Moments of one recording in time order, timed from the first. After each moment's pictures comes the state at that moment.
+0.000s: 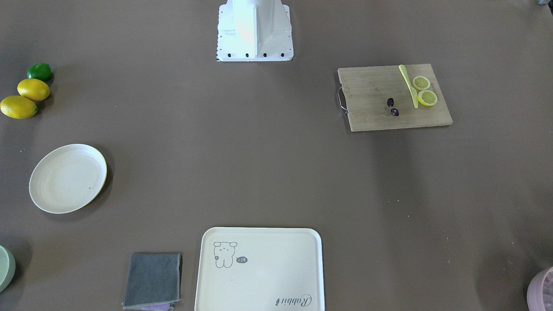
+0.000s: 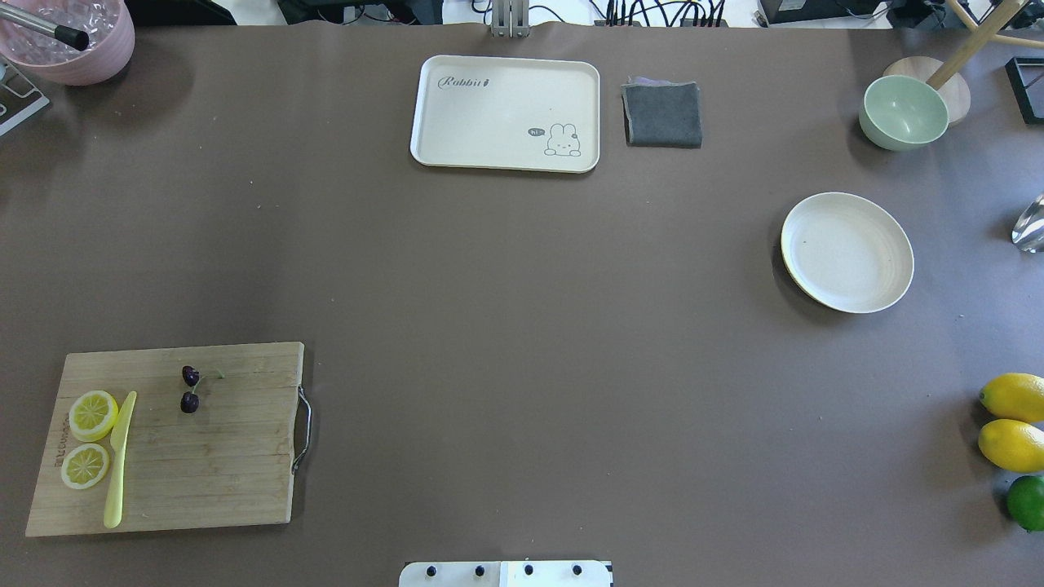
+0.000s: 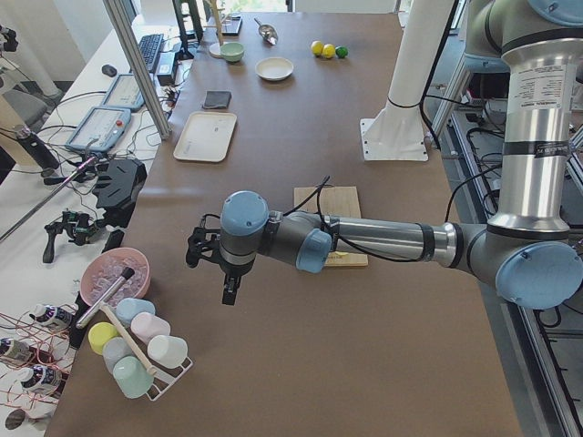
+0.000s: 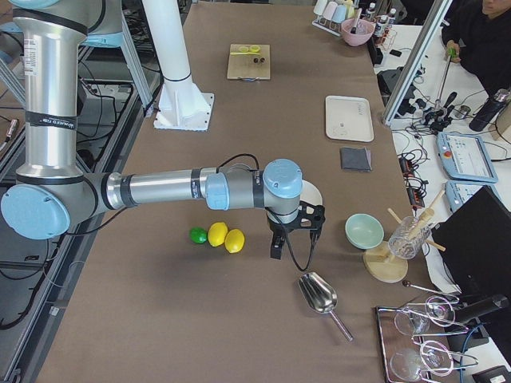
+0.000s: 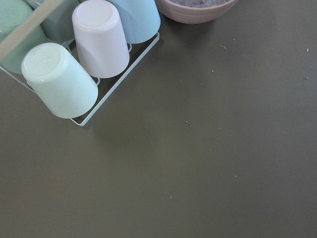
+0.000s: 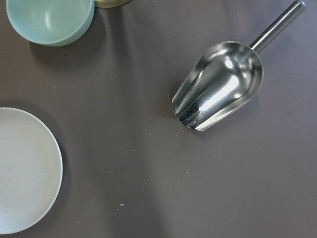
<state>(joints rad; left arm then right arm) -1.58 -1.55 -1.66 -1.84 -2.37 -0.19 1.57 -1.67 1.80 -1.59 2.37 0.29</state>
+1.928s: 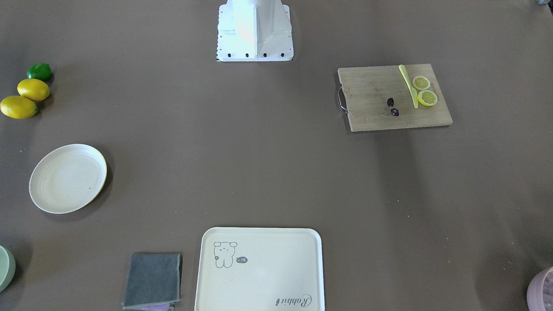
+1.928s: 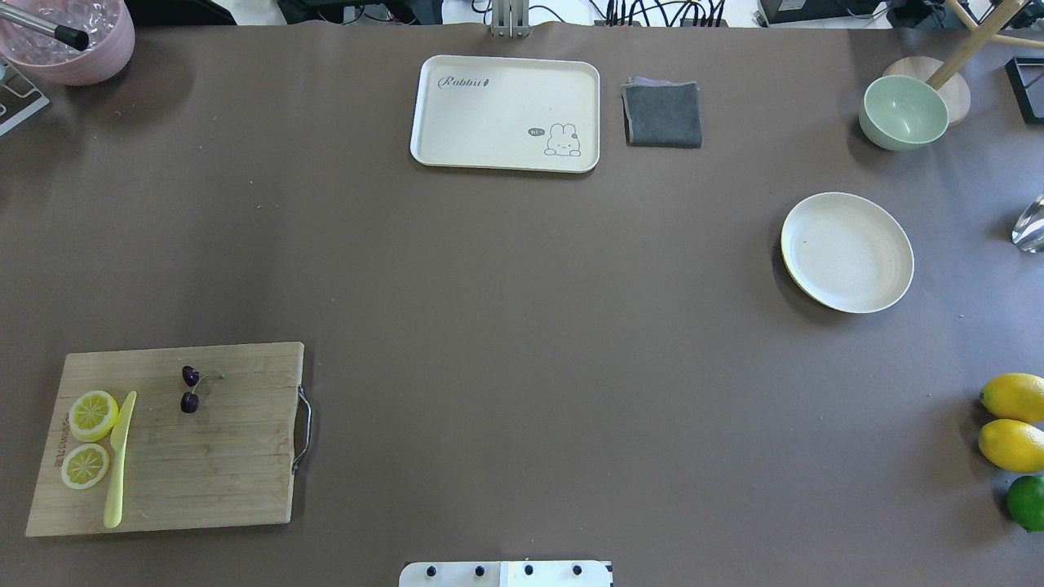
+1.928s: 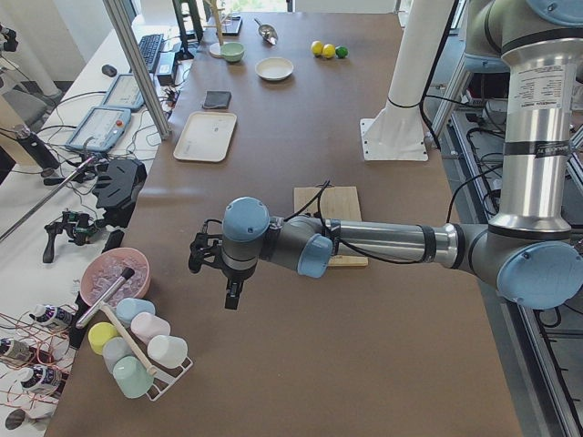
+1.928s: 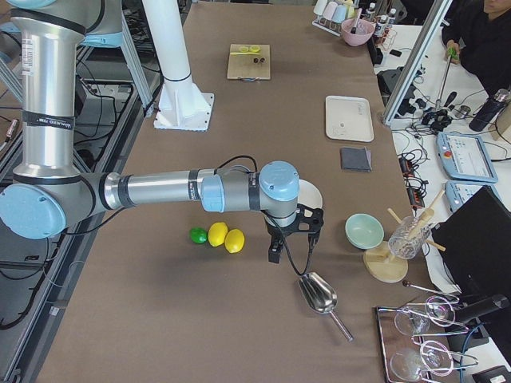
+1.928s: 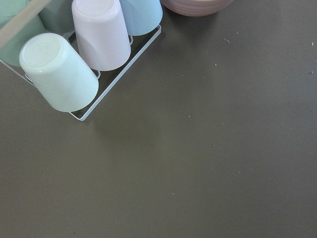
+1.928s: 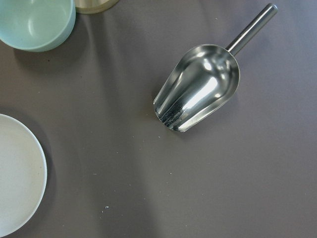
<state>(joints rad) -1.57 -1.54 -1.64 -1.85 -2.37 -0.19 1.60 -1.67 1.80 -1.59 2.35 0.28</state>
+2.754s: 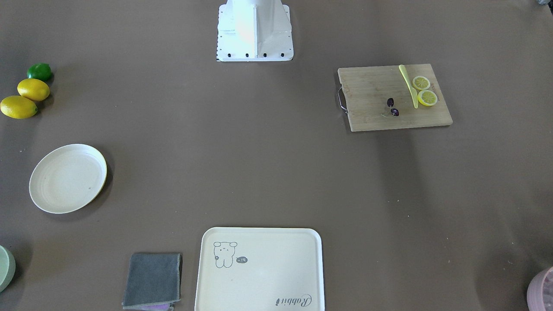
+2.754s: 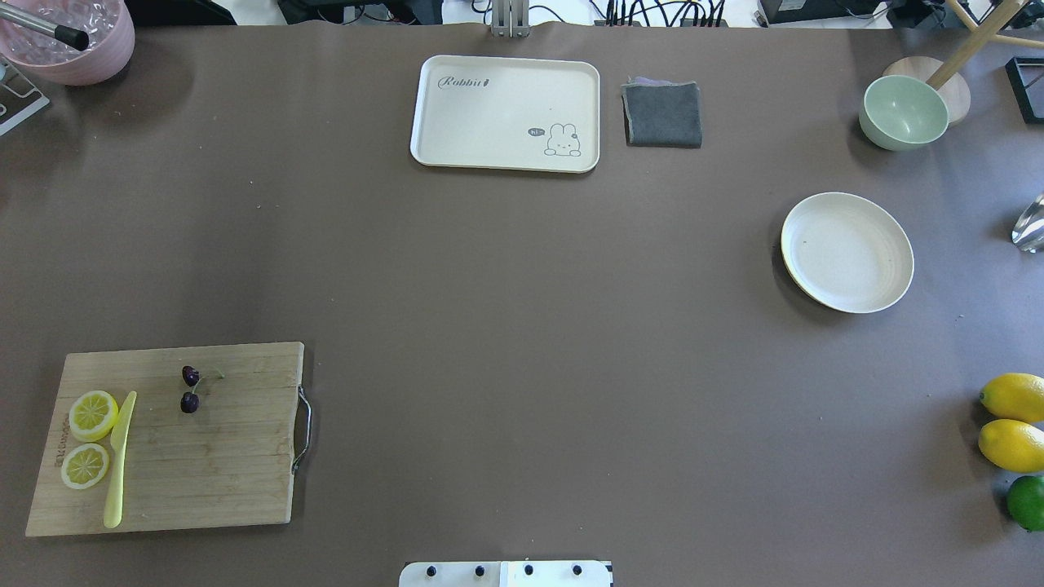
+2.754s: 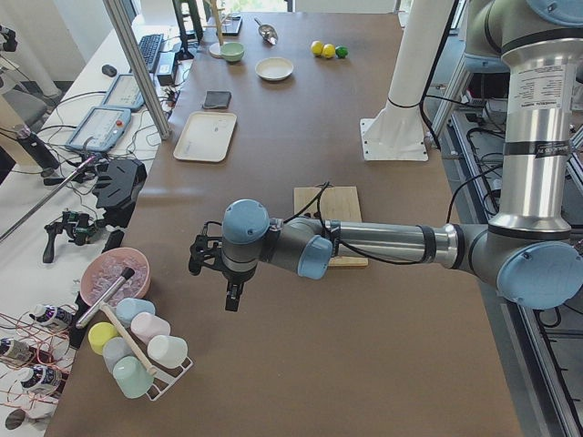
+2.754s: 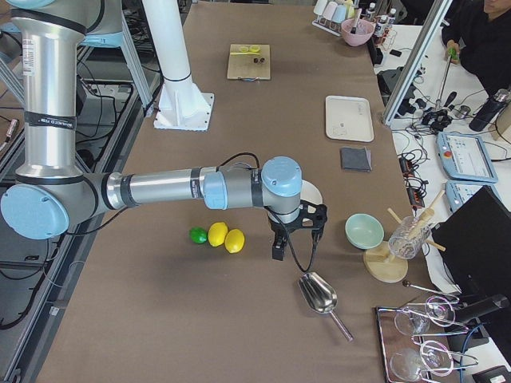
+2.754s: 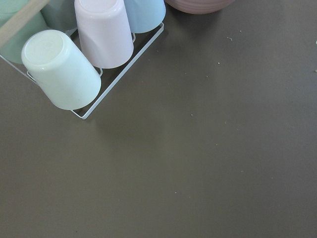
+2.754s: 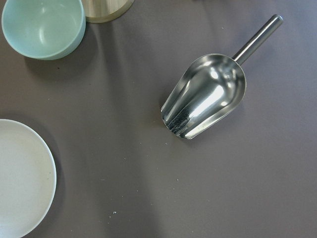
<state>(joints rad) -1.57 -1.54 -1.64 -1.85 -2.37 -0.19 1.60 -1.65 1.80 -1.59 2.36 0.29</state>
